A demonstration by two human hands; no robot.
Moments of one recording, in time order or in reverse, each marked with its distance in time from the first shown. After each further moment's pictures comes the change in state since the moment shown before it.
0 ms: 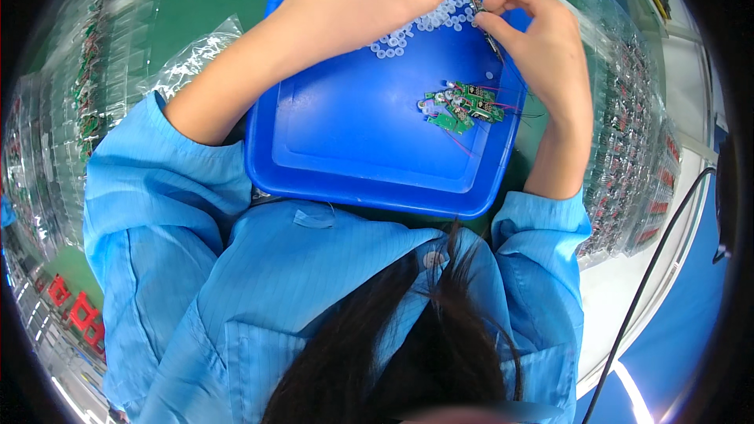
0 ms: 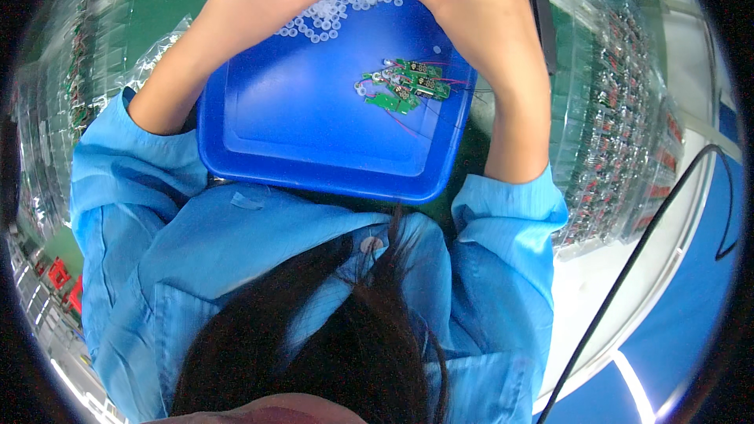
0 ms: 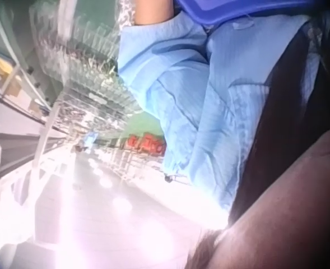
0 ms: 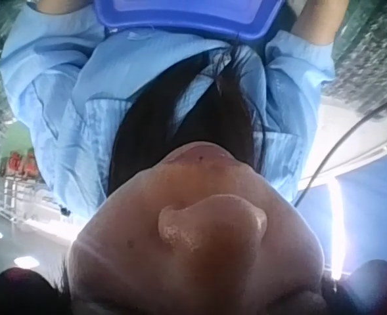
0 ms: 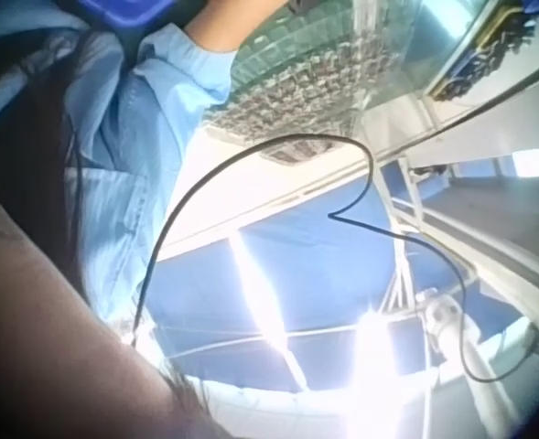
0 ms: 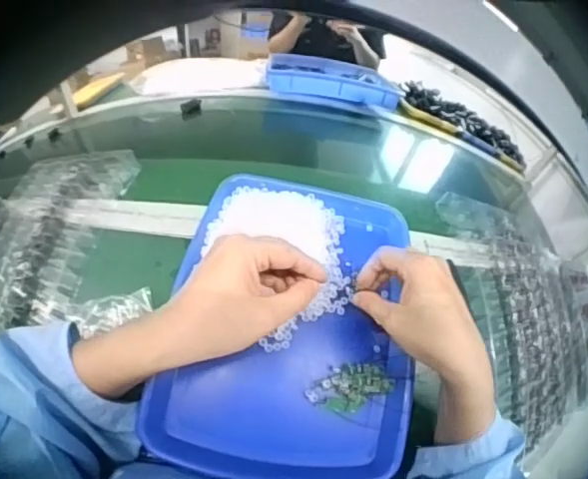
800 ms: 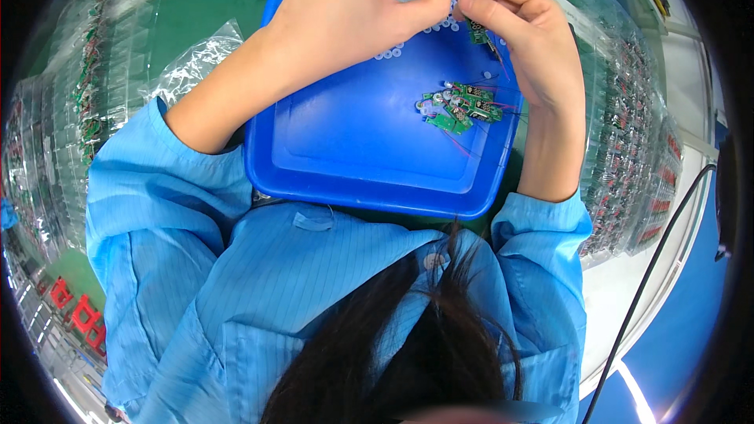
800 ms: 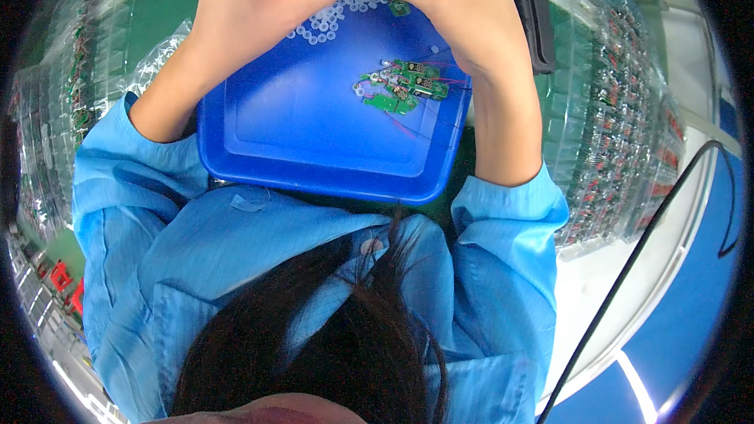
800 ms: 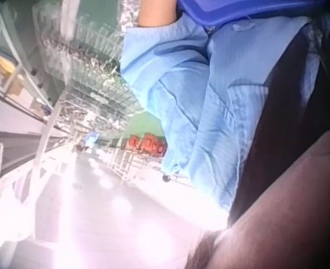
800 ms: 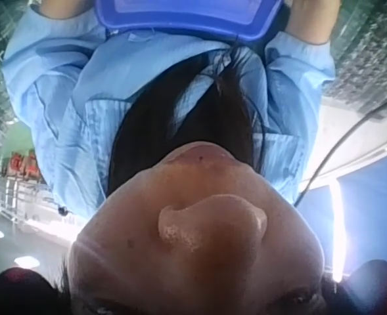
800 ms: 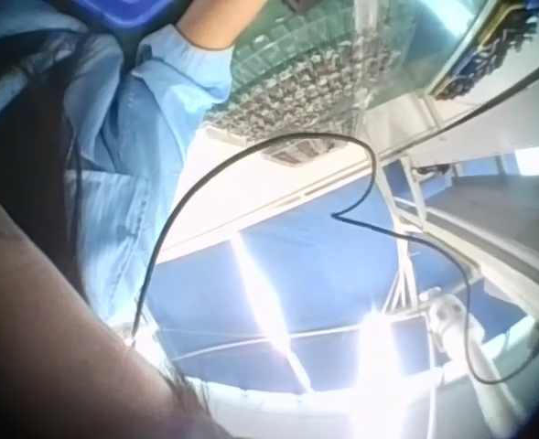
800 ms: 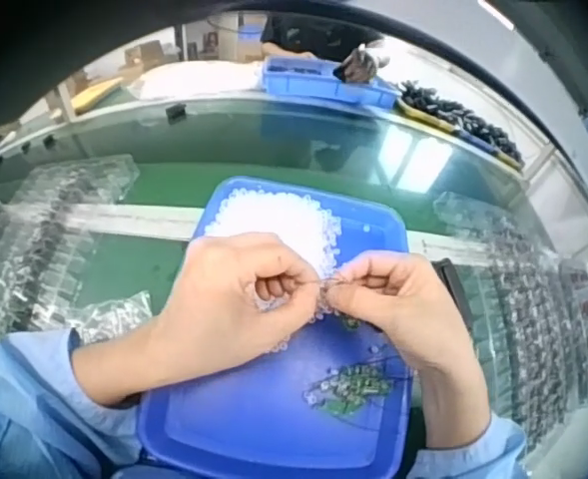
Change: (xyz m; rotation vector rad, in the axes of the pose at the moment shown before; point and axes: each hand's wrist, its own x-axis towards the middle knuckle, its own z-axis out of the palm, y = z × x) left_hand -0.001 0.004 0.002 0.192 0.192 0.628; right_hand 0.005 0.011 0.016 0.910 -0.156 0.042
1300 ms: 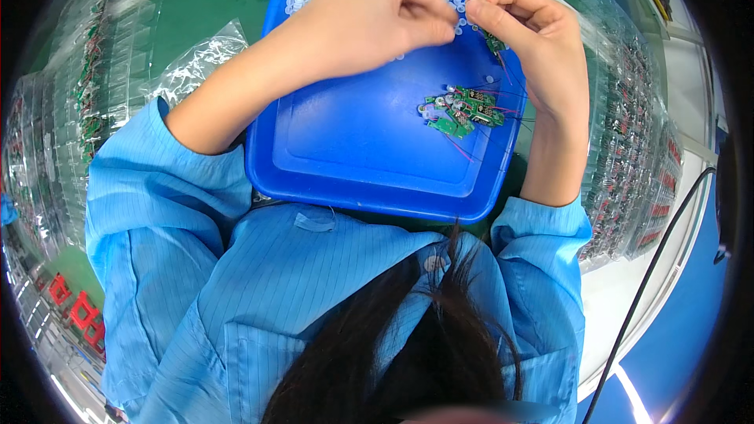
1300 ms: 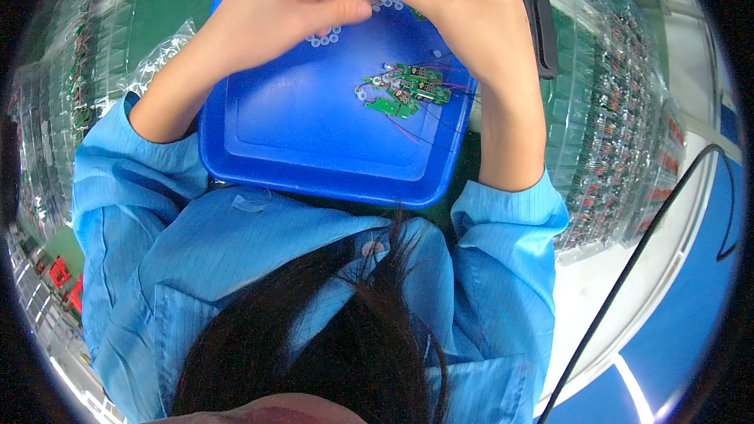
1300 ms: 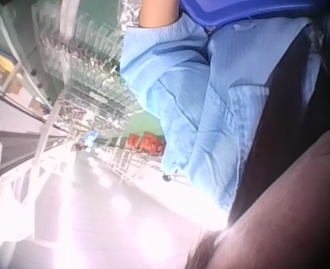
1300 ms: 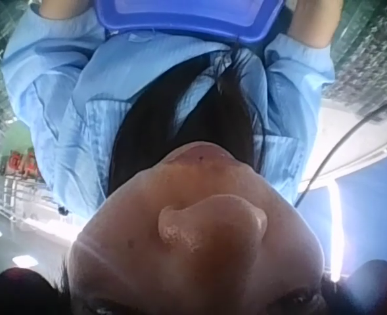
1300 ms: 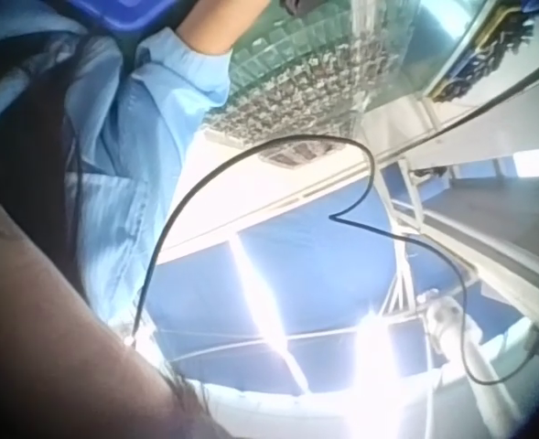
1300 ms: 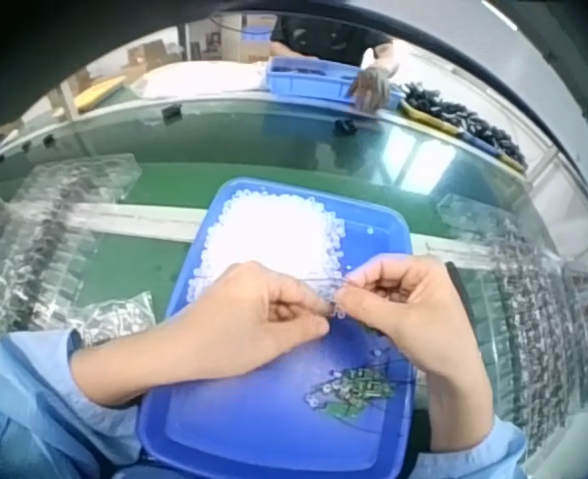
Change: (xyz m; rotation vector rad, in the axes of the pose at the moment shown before) left_hand 0.004 0.007 -0.004 -0.228 -0.409 -0.739; right_hand -0.005 -0.002 -0.001 -0.091 0.106 -0.051
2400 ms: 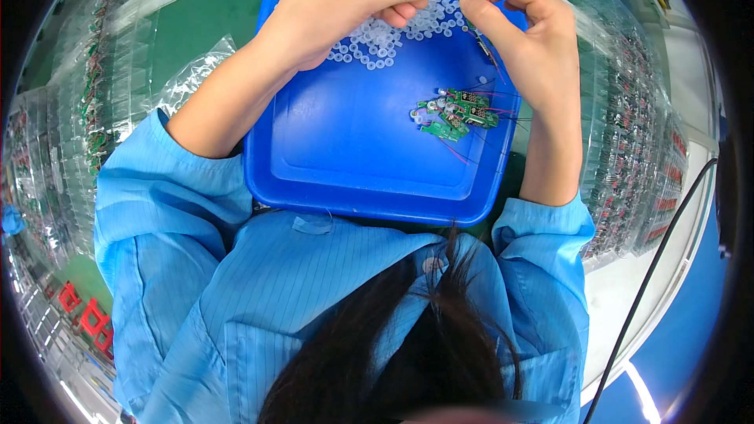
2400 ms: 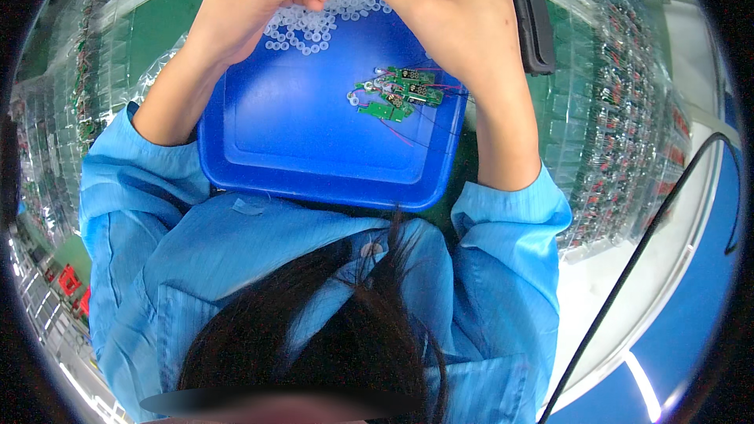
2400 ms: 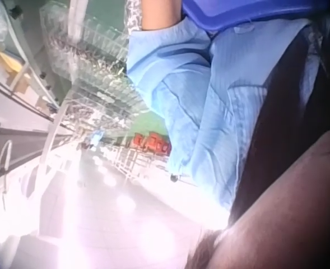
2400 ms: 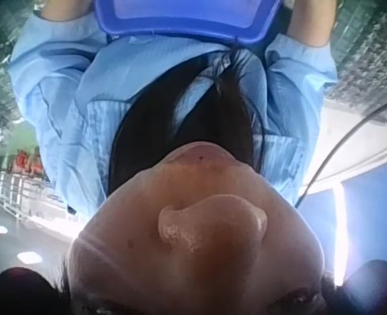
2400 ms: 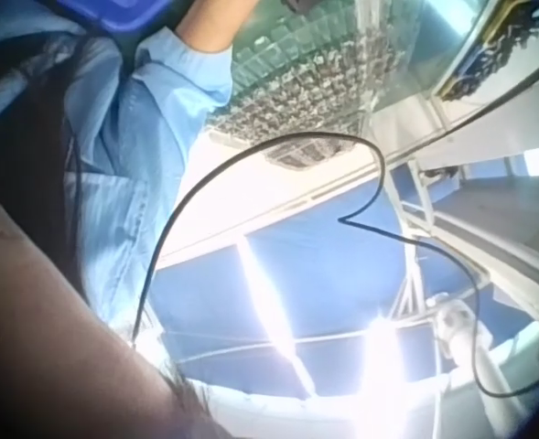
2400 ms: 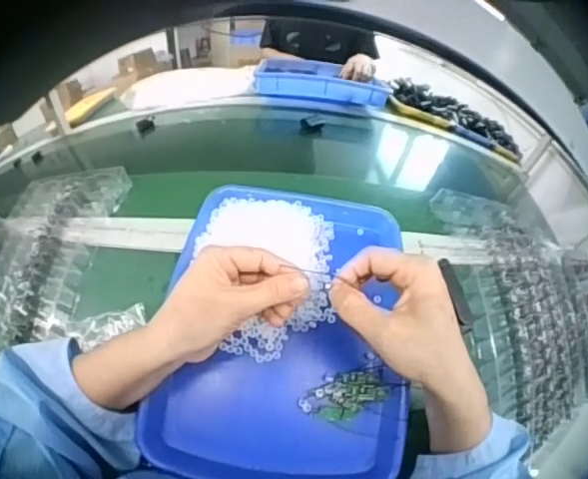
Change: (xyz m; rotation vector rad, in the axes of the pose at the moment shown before) left_hand 0.014 -0.035 -0.007 -0.536 0.105 -0.082; right_hand -0.003 -0.012 0.009 -0.289 0.122 -0.139
